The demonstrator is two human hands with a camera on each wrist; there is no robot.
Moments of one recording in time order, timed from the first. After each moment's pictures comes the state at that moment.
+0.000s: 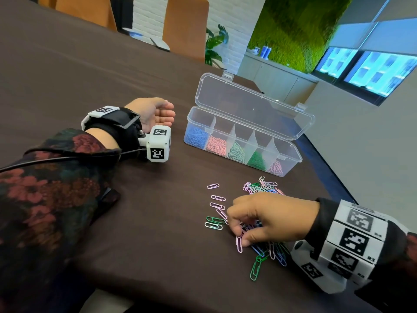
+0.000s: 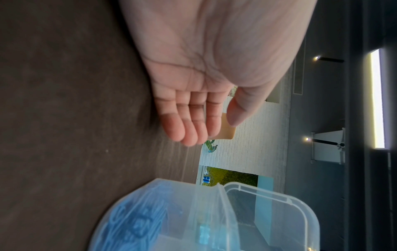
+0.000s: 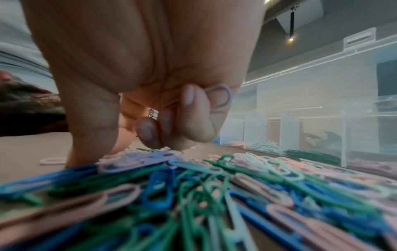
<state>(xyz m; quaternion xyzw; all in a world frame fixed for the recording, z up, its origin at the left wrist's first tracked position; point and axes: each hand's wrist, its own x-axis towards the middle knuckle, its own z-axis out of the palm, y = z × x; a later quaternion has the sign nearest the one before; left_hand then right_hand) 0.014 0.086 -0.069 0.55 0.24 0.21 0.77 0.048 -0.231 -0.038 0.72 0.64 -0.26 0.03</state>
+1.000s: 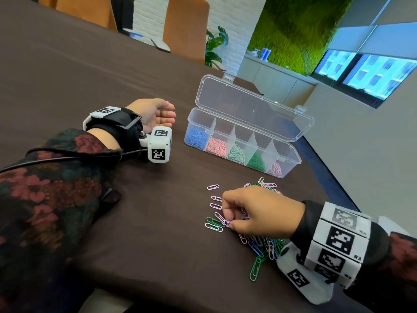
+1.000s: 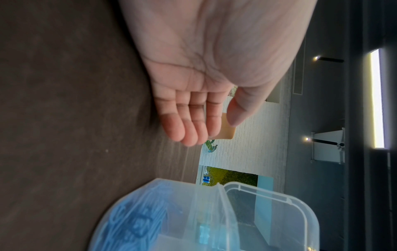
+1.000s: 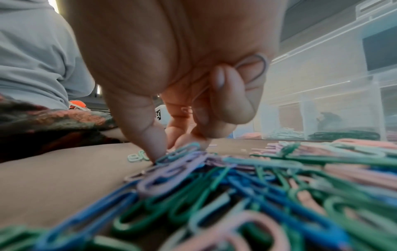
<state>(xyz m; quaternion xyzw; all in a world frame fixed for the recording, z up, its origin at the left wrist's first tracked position) 0.014 0.087 -0.069 0.56 0.24 0.21 0.77 0.032 -0.217 -0.041 0.79 0.58 -0.17 0.02</state>
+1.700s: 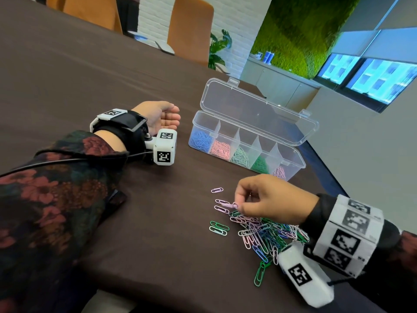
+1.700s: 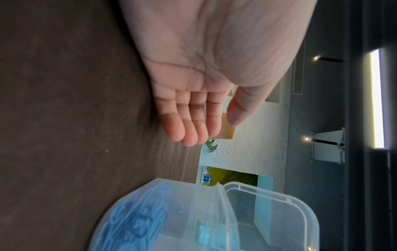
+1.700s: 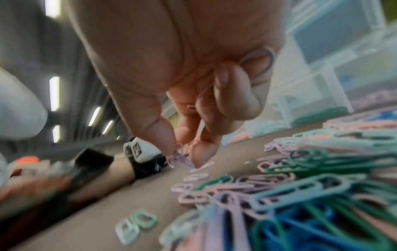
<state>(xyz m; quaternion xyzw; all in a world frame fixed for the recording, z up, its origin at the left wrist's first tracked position) 0.015 0.087 -0.070 0.56 0.24 0.21 0.77 0.046 -0.214 -0.028 0.83 0.51 -0.22 -0.11</state>
